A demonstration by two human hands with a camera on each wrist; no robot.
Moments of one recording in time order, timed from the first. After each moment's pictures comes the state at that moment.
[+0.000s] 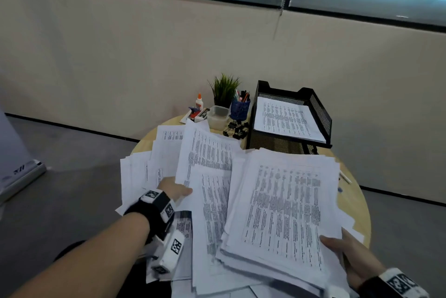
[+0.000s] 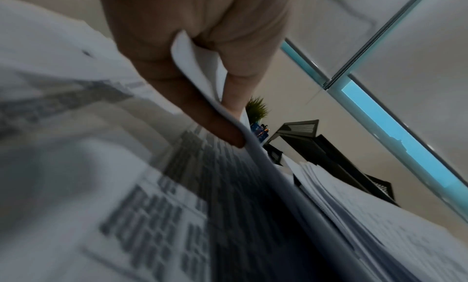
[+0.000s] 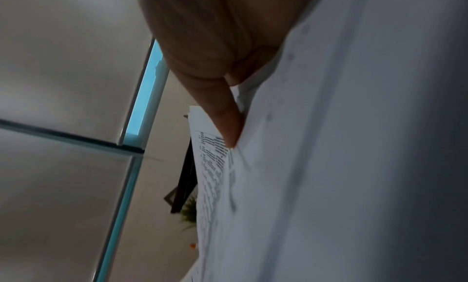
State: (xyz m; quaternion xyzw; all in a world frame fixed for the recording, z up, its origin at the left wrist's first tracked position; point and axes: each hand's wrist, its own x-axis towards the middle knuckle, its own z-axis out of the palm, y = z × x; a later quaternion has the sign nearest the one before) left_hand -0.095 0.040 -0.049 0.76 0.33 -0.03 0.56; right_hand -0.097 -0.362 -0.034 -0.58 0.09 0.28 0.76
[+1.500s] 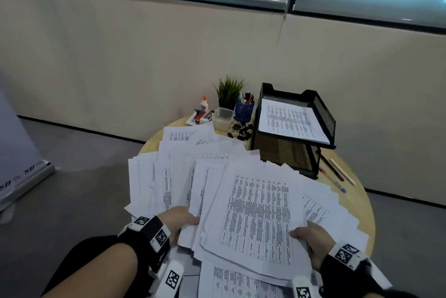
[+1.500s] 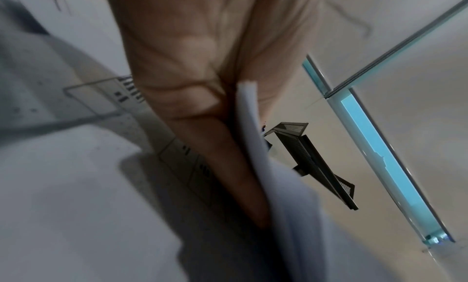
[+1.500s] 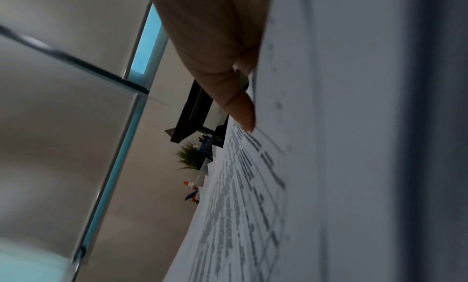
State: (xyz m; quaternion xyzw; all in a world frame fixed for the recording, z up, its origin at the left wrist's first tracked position) left_hand -0.142 0.028 -0.075 0.77 0.24 -0.21 0.56; right_hand -0.080 -0.298 -0.065 -0.74 0.19 0.23 0.61
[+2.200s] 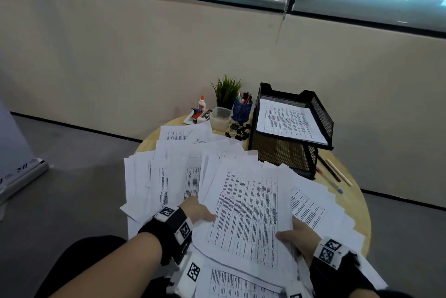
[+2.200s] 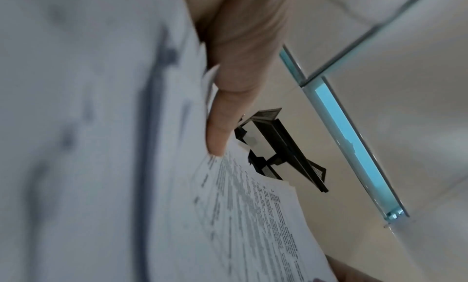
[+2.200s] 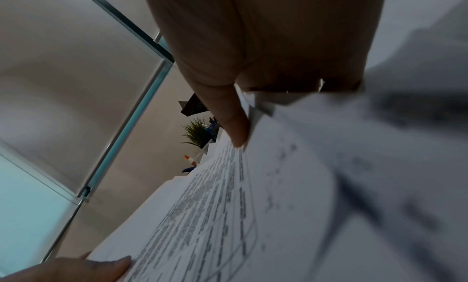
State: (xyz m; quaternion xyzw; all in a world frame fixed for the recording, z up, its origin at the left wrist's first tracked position) left_hand -0.113 -0.005 -0.065 0.82 0.25 -0.18 0.49; right_hand -0.078 -0.282 -0.058 -0.84 0.03 0.27 0.46
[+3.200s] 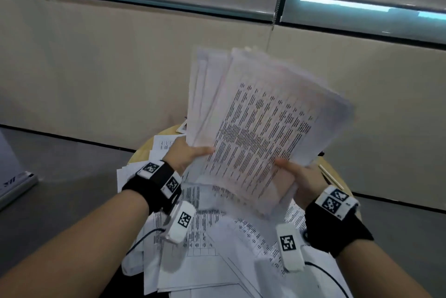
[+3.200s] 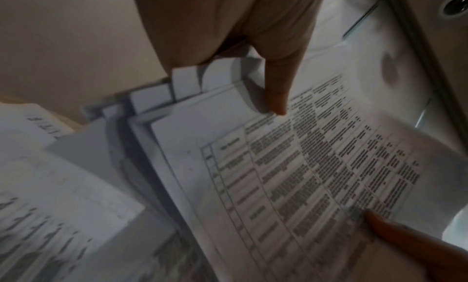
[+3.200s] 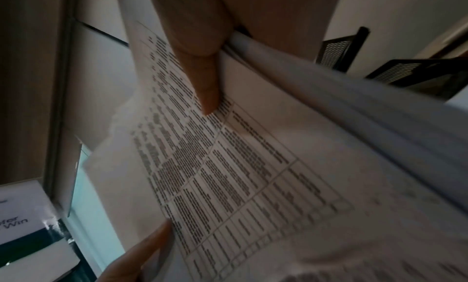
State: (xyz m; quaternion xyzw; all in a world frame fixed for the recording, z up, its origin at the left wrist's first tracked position) left_hand -0.091 0.014 0.074 0.69 0.07 0.10 0.72; right_hand -0.058 -0.243 0.076 -0.59 -0.04 0.08 0.81
